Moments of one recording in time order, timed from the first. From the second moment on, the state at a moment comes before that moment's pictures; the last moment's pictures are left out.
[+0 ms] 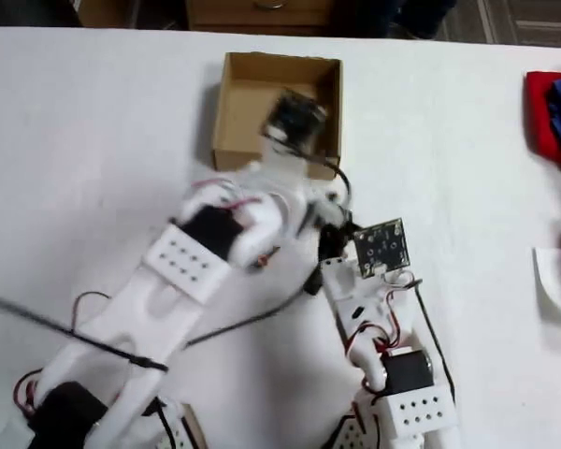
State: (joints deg) left arm 24.5 -22.9 22.6 50.0 9.2; right arm -14.9 -88.3 91.0 28.8 6.0
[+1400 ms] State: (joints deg) left arm -20.0 -29.9 49.5 47.3 -7.8; right arm -11.8 68.7 -87.6 69.9 -4.2
